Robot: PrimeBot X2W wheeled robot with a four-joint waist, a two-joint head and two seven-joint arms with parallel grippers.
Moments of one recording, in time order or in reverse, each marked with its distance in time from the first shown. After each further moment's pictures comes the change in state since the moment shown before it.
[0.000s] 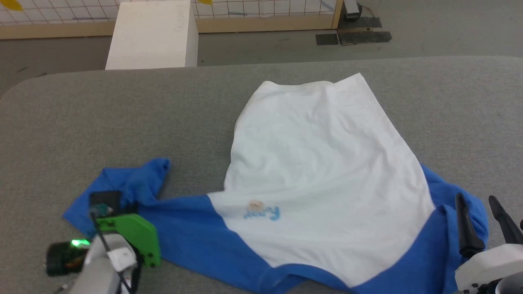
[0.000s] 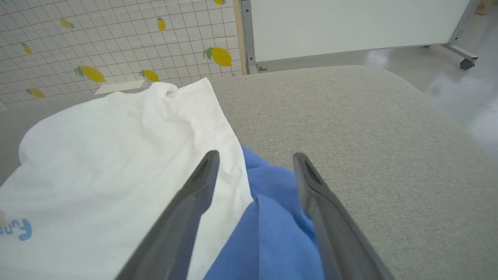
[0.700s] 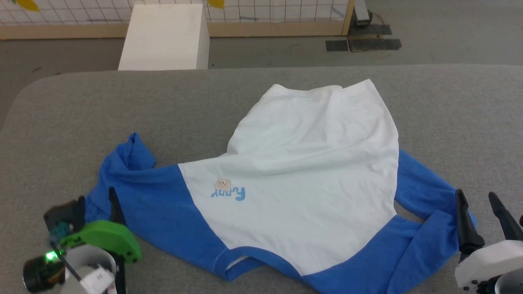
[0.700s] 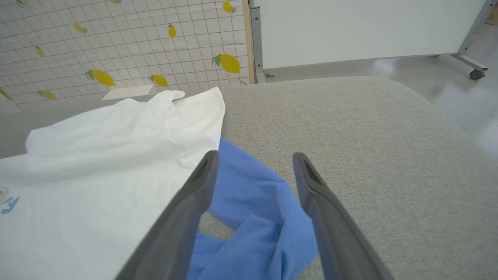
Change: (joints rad) left arm 0.001 -0.018 0.142 0.057 -0.084 0.016 -0.321; right arm -0.022 0.000 -0.002 0.007 -0.009 0.000 0.005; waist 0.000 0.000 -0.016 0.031
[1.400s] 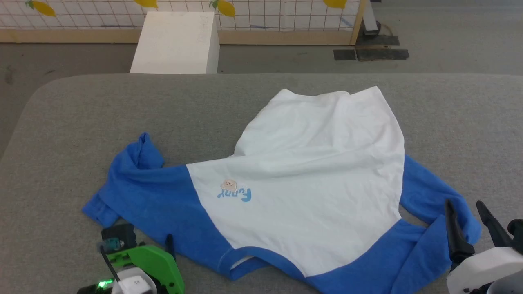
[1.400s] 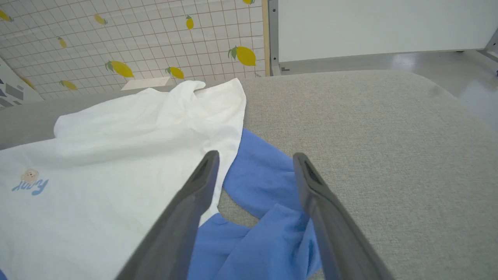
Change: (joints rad) left arm 0.149 -0.068 -0.133 -0.142 -0.053 0.026 0.318; right arm 0.038 0.000 0.034 -0.007 0.011 0.000 0.018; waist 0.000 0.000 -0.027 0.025
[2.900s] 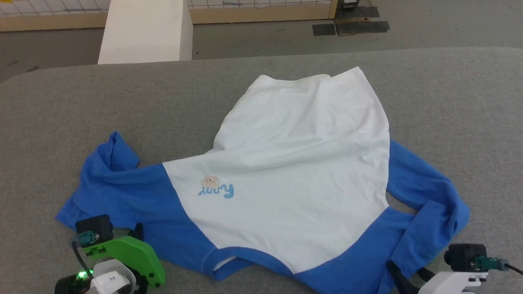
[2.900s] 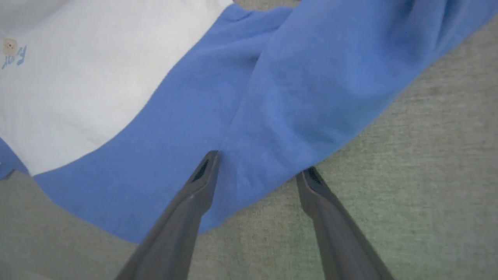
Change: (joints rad) left arm -0.026 0.058 0.046 -0.012 -0.059 -0.015 -0.039; right arm 0.064 -0.001 0.138 0.153 0.163 0.000 0.300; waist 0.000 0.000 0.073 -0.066
